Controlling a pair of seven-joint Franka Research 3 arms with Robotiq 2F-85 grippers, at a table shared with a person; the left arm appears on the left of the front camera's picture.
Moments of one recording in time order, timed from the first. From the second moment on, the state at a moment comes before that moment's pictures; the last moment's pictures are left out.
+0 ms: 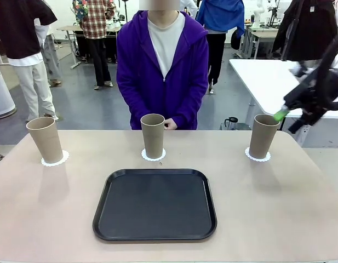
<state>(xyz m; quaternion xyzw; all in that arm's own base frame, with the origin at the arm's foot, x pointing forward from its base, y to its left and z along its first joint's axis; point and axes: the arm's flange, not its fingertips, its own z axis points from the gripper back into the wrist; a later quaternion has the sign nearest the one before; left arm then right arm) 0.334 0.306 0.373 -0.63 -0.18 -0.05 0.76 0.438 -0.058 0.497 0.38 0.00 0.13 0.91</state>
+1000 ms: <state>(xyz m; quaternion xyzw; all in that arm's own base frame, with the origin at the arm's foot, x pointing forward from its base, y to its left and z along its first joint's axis) 0.334 0.306 0.373 -0.63 -0.18 -0.05 0.76 0.338 -0.184 0.350 0.62 -0.03 -0.16 0.77</state>
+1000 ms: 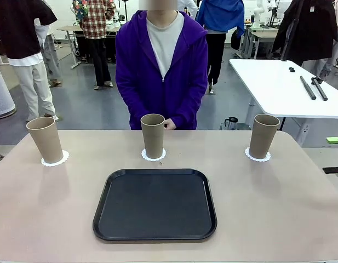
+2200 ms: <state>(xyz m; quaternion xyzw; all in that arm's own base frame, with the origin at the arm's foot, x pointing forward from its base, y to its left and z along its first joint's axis) 0.334 0.306 0.373 -0.63 -0.18 -0.05 0.76 0.340 -0.184 0.351 0.62 -0.04 -0.16 0.77</state>
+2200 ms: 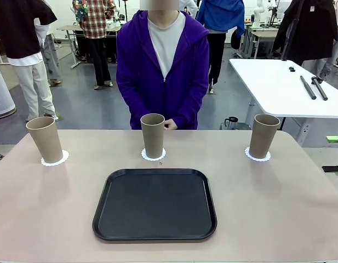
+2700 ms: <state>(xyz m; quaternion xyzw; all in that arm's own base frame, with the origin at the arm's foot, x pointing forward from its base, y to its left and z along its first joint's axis) 0.334 0.306 0.373 -0.63 -0.18 -0.05 0.76 0.340 -0.184 0.351 0.62 -0.04 -0.16 0.77</state>
